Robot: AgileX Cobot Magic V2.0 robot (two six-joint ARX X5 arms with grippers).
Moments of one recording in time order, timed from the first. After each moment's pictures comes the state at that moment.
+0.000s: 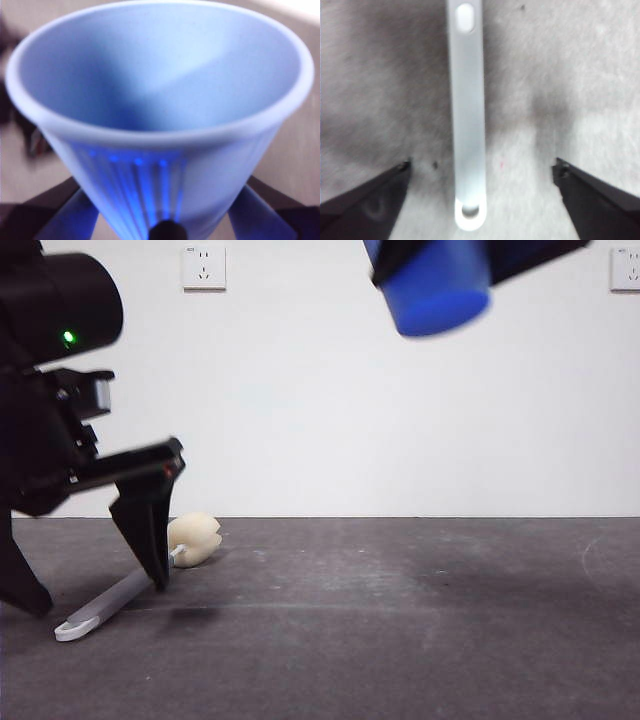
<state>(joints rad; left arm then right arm) -0.49 1.40 0.69 -0.35 0.01 -0.51 0.88 1.05 0.92 -0.39 0.26 0.06</state>
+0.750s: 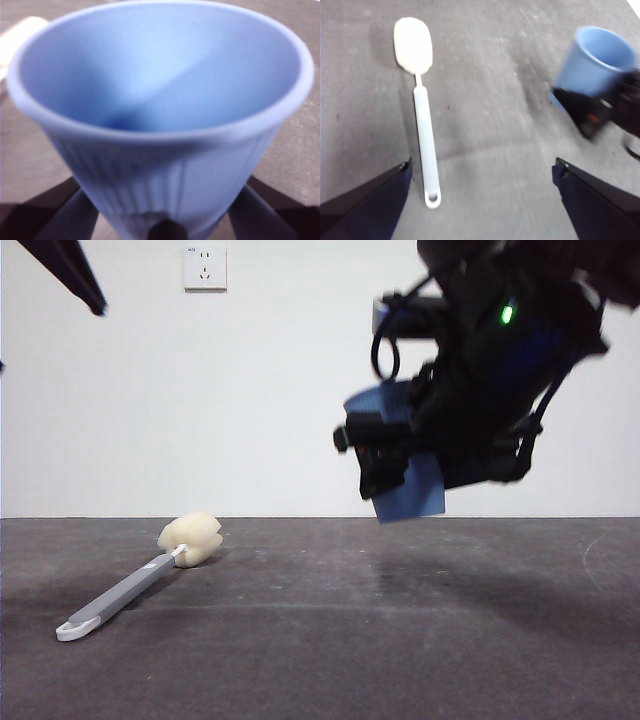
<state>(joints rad) -0.49 0.70 0.71 -0.60 0.05 -0.46 0.68 1.58 0.70 0.37 0.34 0.05</state>
